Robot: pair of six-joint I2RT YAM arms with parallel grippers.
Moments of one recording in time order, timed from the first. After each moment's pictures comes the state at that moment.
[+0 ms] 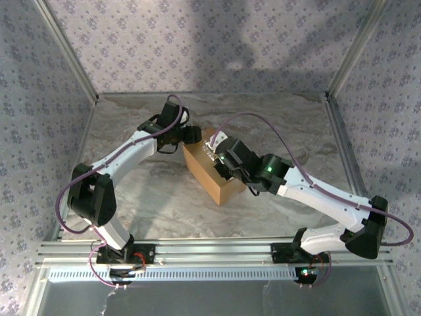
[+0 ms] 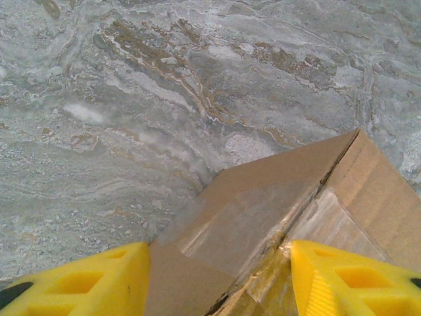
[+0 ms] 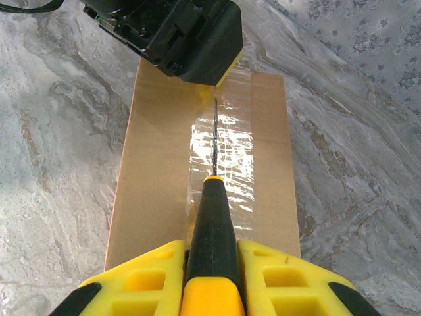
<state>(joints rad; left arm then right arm) -0.52 1.65 1.35 -0.55 0.07 -0.48 1.02 1.30 1.28 -0.73 0.41 0.06</state>
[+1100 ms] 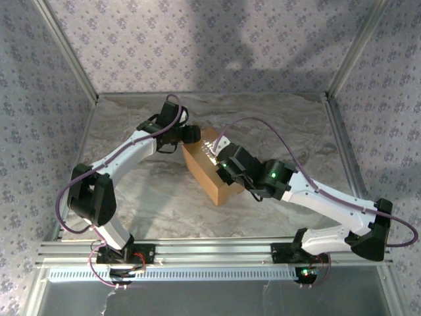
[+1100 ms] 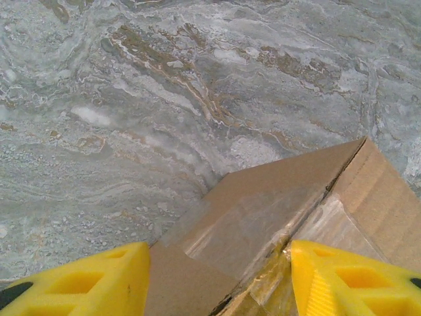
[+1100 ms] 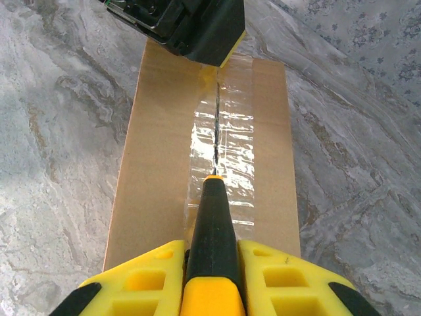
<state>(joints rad) -0.51 1.65 1.35 -0.54 0.06 -0.48 1.07 1.25 1.24 -0.76 0.44 0.11</state>
